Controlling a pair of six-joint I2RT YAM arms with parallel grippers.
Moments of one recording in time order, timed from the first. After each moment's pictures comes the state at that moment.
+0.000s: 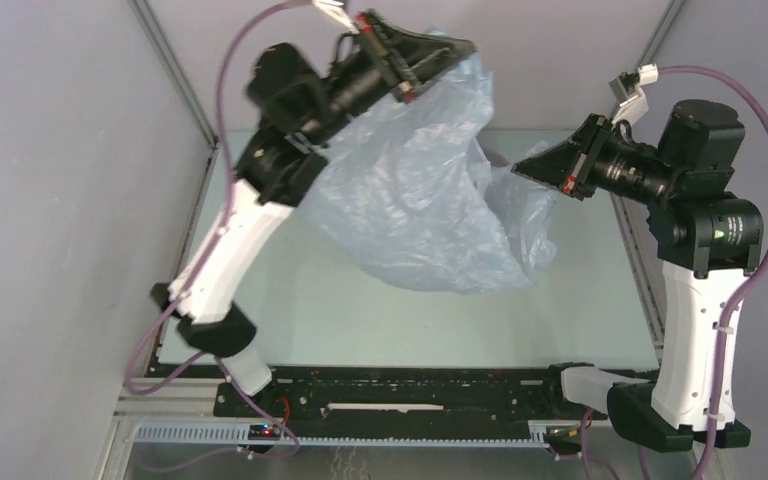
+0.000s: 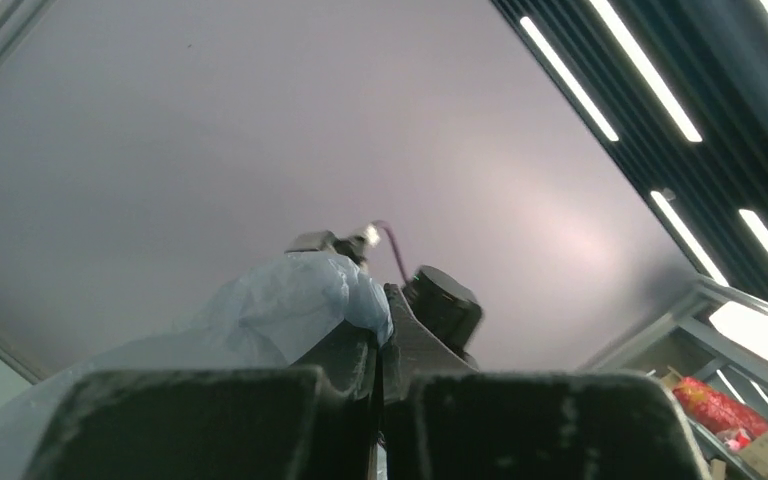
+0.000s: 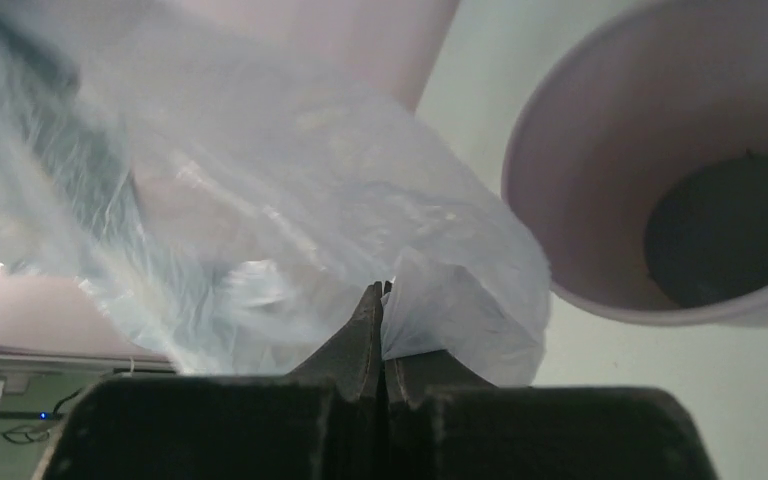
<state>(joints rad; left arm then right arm) -0.78 1.61 2.26 -0.18 0.28 -1.07 0.05 1.19 1.96 -1.01 -0.76 0.67</state>
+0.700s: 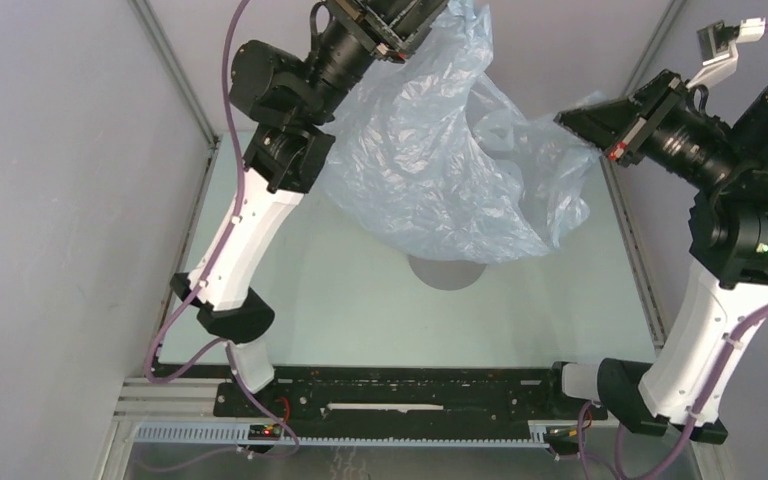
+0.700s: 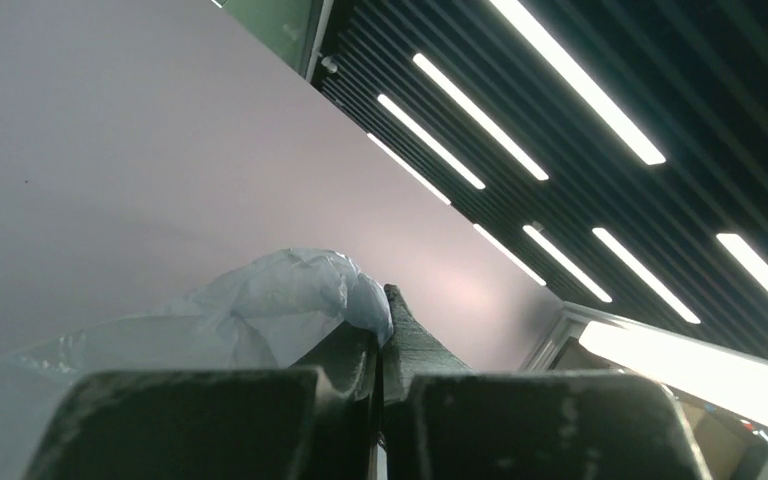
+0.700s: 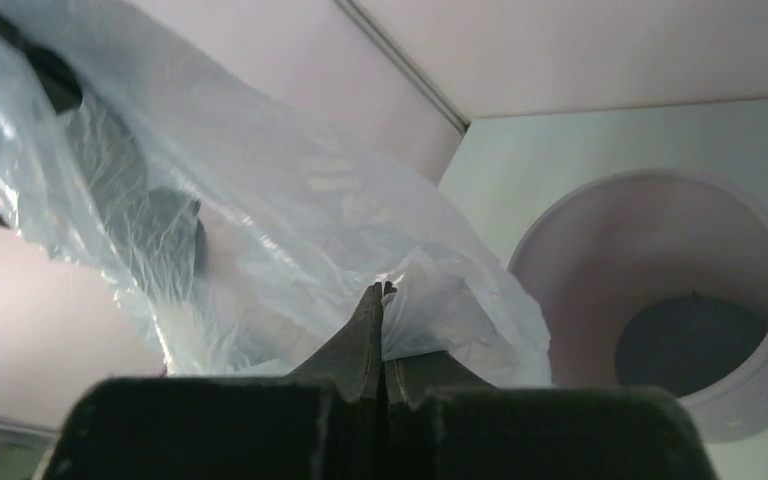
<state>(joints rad) -0.77 1.81 2.51 0.09 0.27 -1.21 -0.13 1.30 2.31 -1.03 -0.82 0.70</state>
